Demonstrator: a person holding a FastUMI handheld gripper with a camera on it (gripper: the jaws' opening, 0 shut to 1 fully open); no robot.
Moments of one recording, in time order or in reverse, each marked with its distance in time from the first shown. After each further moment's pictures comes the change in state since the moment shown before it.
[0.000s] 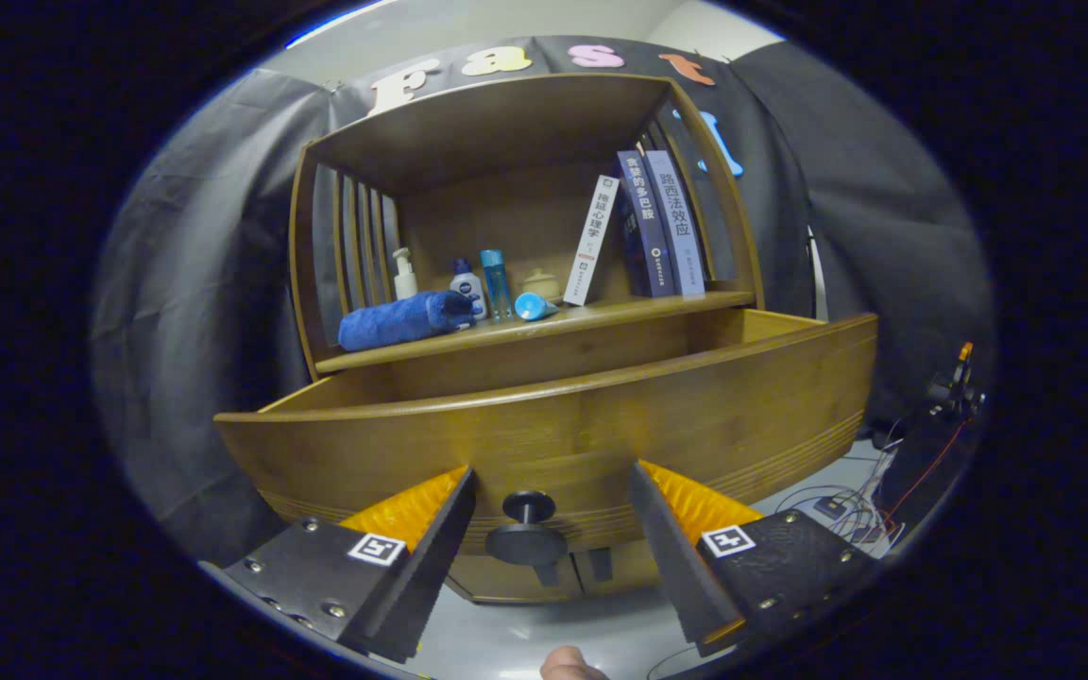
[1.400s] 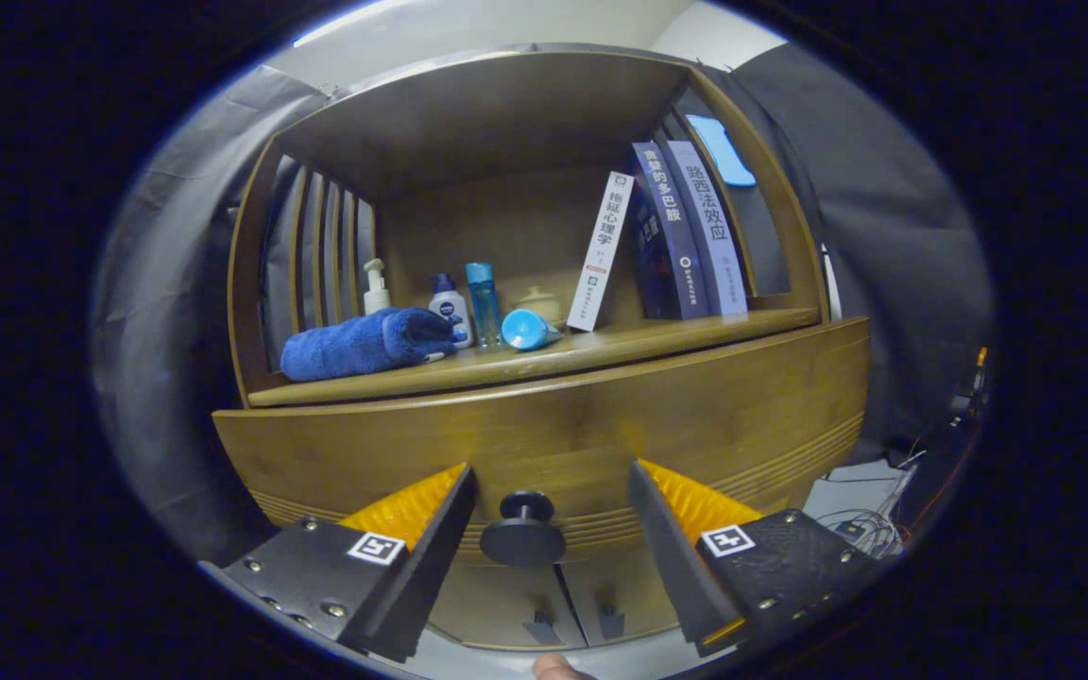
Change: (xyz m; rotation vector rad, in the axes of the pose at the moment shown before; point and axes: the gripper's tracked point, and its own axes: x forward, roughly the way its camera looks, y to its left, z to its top) arm 0.116 0.009 0.015 0.005 -0.111 -0.019
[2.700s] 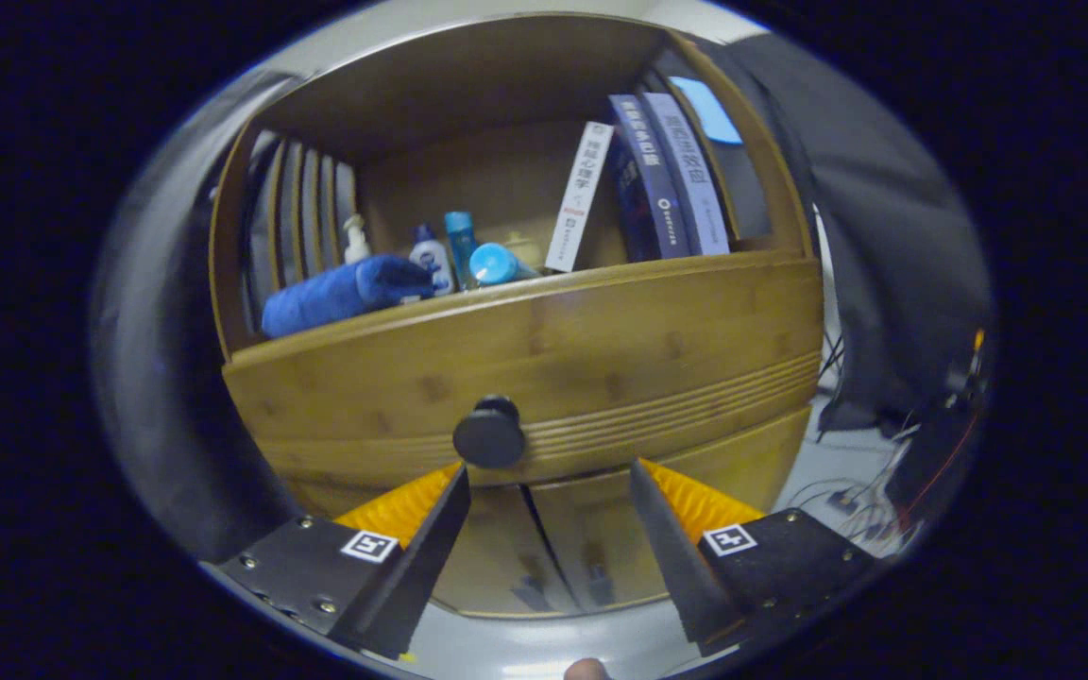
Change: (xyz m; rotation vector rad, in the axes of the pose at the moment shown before) arm -0.030 -0.025 -0.036 -0.064 0.166 -0.026
